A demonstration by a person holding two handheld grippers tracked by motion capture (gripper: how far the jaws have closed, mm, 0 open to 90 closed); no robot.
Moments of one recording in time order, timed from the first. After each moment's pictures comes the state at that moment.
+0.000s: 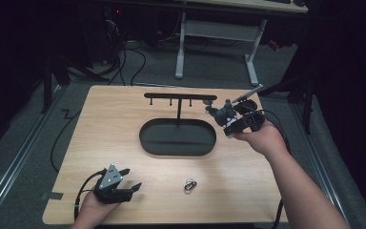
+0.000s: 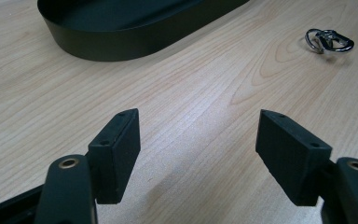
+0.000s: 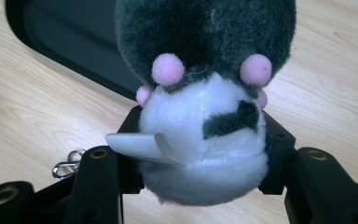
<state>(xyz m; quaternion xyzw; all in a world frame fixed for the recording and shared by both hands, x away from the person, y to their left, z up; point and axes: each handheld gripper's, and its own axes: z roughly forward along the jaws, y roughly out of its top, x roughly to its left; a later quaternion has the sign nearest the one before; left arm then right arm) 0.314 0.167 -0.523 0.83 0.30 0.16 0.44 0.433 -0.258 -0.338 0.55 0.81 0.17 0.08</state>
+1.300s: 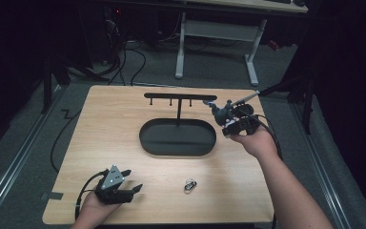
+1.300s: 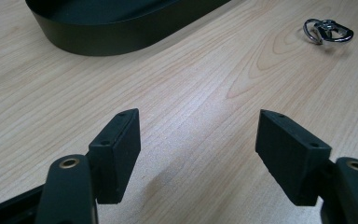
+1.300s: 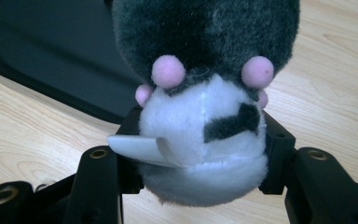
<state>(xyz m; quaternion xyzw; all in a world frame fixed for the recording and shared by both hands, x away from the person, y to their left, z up) 0.314 0.164 -0.525 0.84 0.30 0.15 0.43 0.445 -0.259 -0.375 0.57 0.79 0.18 0.11</state>
